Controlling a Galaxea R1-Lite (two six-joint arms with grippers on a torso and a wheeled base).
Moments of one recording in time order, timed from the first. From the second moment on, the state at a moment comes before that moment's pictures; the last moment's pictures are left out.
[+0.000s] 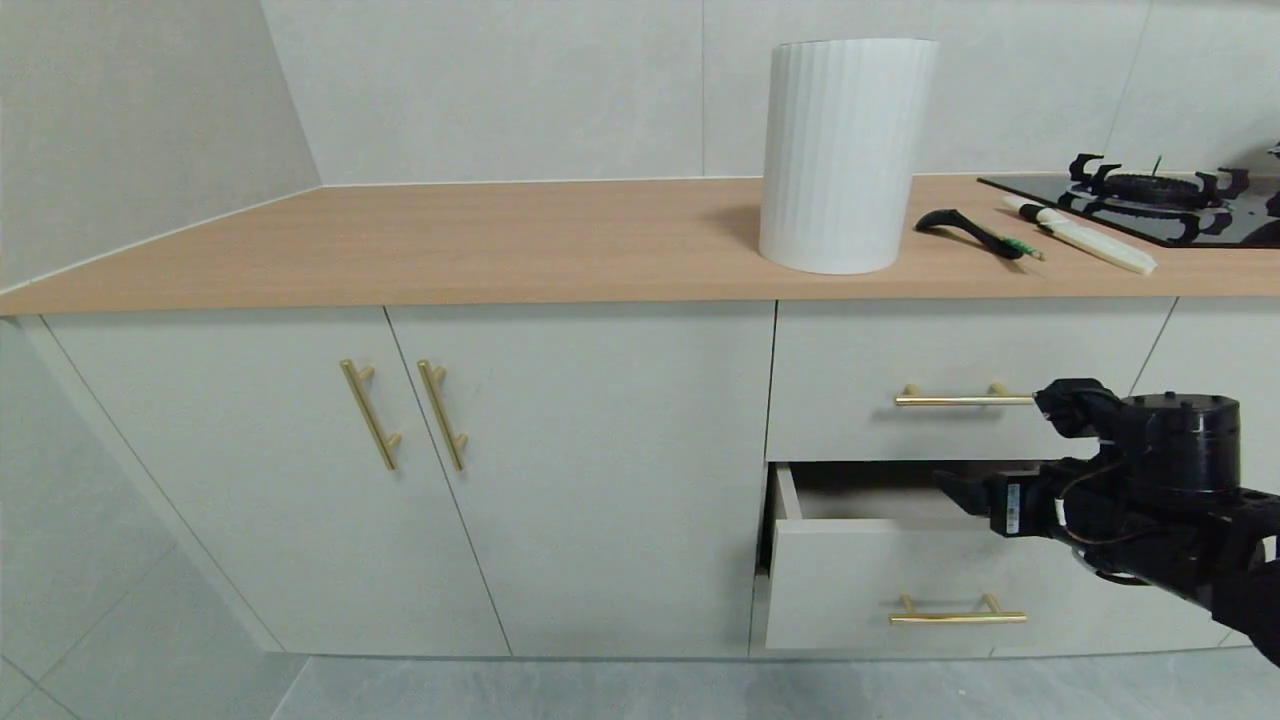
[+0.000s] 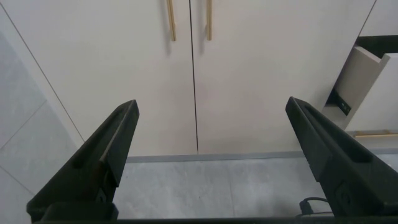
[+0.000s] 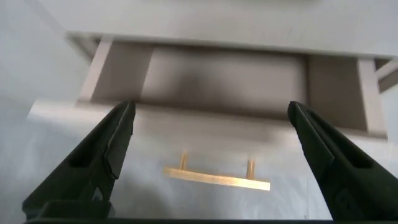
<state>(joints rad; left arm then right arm) 0.00 0.00 0.00 0.00 -0.03 0.01 0.22 1.78 -0.50 -0.86 -0.08 0.09</state>
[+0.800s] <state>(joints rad) 0.00 0.00 0.00 0.00 -0.03 0.01 0.22 2.04 -0.45 -1.07 -0.11 0.09</state>
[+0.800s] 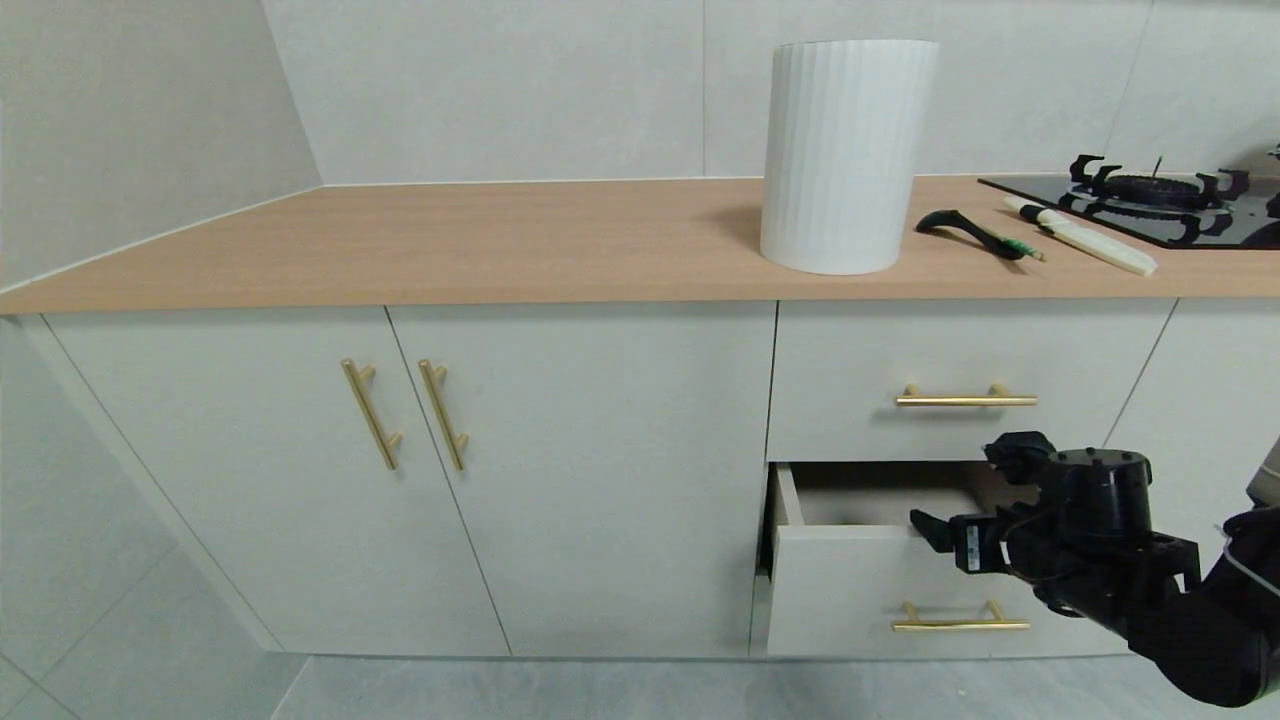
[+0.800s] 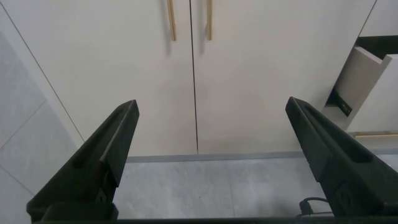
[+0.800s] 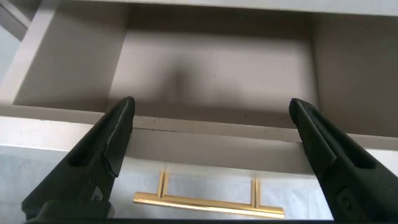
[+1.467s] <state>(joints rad) 0.00 0.00 0.00 0.00 -0.03 0.01 0.22 1.83 -0.45 -0.64 -0.08 0.00</state>
